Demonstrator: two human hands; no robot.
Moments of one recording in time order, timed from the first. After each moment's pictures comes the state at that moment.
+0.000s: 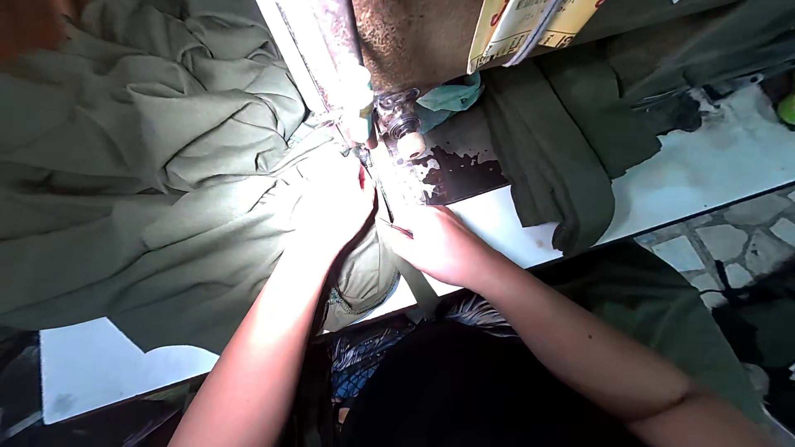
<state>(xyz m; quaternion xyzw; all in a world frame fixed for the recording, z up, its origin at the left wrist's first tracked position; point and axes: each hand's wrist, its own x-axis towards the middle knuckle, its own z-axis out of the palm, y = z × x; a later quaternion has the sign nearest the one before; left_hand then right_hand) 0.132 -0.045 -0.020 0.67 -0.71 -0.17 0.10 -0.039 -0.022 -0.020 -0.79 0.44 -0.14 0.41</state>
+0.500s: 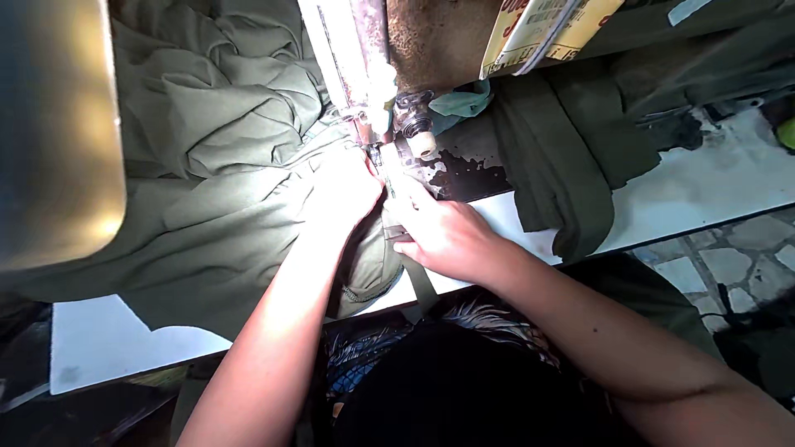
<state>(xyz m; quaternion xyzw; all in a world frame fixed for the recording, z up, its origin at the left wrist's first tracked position) 0.121 -0.060 0.000 0.75 -0.61 -0.24 0.04 -0.041 -0.030 -0.016 -0.89 0.39 0.00 0.22</state>
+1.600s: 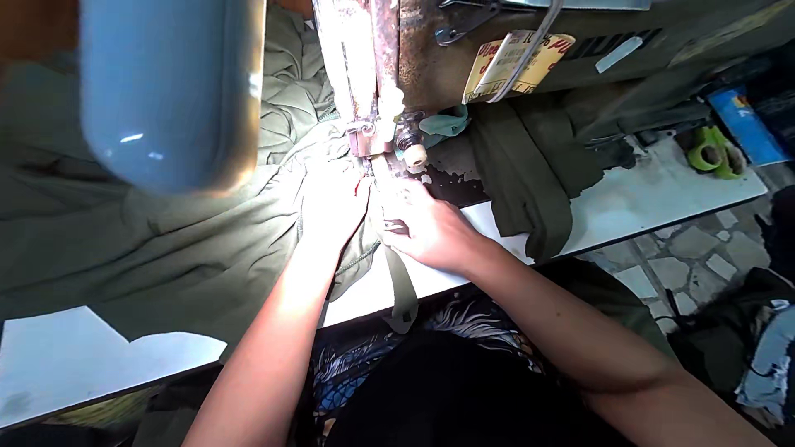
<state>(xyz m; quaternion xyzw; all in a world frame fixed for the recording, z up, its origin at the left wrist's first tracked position) 0.144 -0.045 -0.063 0.63 -0.74 -0.03 0.25 -0.045 -0.034 -0.027 -0.87 0.43 -0.08 0.23</state>
